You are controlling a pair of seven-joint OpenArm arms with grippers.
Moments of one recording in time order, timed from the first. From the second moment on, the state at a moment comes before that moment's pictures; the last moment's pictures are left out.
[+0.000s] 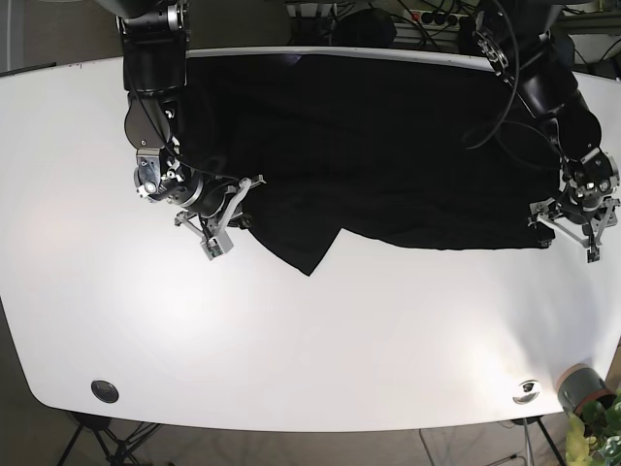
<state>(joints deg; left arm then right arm) -15.5 -17.0 -35.3 65.6 4.9 -22.9 34.9 8.5 6.6 0.3 72.9 14.9 31.6 -36.6</state>
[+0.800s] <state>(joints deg) -22.5 -19.8 -30.3 45.6 4.3 -30.5 27.3 8.5 6.3 0.4 74.3 14.8 31.5 -37.6</state>
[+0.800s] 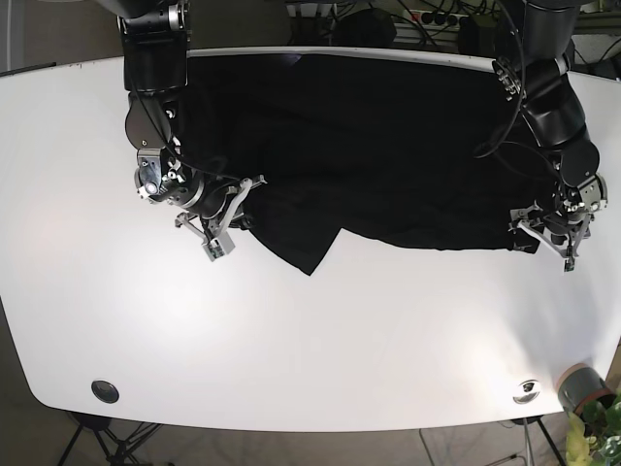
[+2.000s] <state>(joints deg) -15.3 -14.4 -37.1 69.8 5.0 -35.9 37.8 7.1 9.4 3.7 93.4 14.9 28.5 -43.1</state>
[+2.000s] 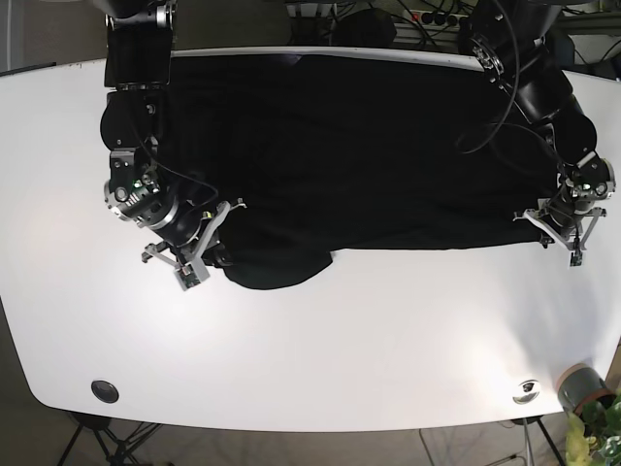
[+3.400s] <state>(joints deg) 8.7 -11.7 -42.6 94.3 1.7 -40.4 43.7 -19.9 5.0 16.1 114.1 15.2 28.9 -48.5</state>
